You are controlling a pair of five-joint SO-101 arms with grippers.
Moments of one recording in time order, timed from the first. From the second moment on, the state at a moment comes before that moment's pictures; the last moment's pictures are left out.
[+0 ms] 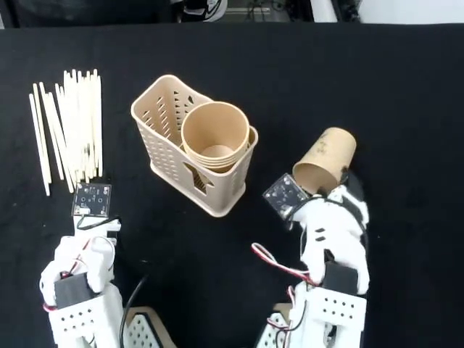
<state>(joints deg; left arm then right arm) -23.4 -104.2 96.3 73.4 -21.8 13.7 -91.1 96.8 34.9 59.5</state>
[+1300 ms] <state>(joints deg) -23.4 -104.2 96.3 73.4 -21.8 21.1 -24.9 60.2 8.6 44.4</state>
